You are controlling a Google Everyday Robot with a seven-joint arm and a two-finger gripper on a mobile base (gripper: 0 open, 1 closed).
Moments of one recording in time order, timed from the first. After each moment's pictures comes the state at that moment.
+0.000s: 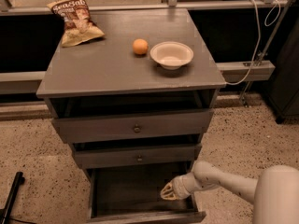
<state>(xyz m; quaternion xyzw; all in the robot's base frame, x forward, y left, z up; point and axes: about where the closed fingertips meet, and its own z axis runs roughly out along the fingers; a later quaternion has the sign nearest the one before) 0.499 -0.078 0.242 -0.79 0.50 0.20 0.30</state>
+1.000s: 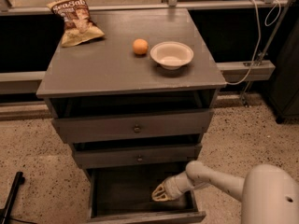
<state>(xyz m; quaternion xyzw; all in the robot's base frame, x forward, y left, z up) 0.497 -0.040 0.232 -0.79 0.47 0.24 0.32</state>
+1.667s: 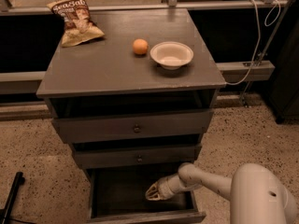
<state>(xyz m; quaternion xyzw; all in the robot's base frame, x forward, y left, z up) 0.511 -0.006 0.205 -0.77 0.49 0.24 0.32</state>
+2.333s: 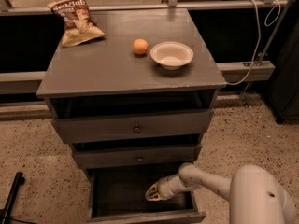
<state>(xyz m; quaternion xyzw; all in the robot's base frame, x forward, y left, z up) 0.510 -0.004 0.200 -0.77 0.49 0.25 0.33</state>
